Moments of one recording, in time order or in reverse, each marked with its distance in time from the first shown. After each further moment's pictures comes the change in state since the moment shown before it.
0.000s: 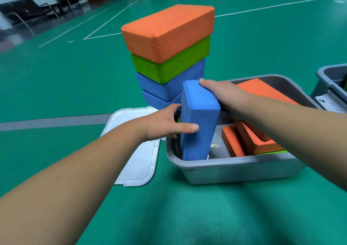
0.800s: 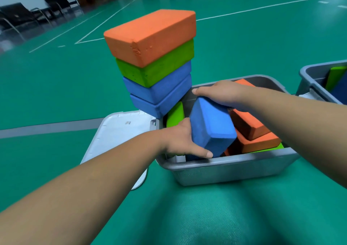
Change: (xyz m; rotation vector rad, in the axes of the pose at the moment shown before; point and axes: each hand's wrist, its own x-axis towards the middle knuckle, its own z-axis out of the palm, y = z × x) left_hand 0.042 0.013 0.069 0.388 -0.104 -0.109; right_hand 0.000 -0.002 -0.050 -0.518 0.031 0.072
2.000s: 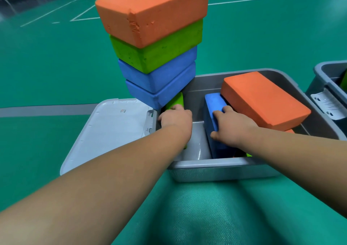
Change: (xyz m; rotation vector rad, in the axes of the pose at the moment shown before) left_hand 0.068 0.001 0.015 0.814 0.238 -0.337; right_hand 0.008 0.090 0.064 -0.849 0.002 -0.066
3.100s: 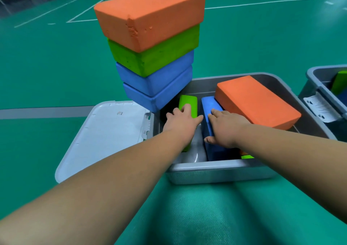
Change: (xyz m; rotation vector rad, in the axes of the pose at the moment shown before) left_hand 0.008 0.012 0.013 -0.079 0.229 0.200; right_hand 0.009 0.002 -0.006 -0.317 -0.100 -0.173
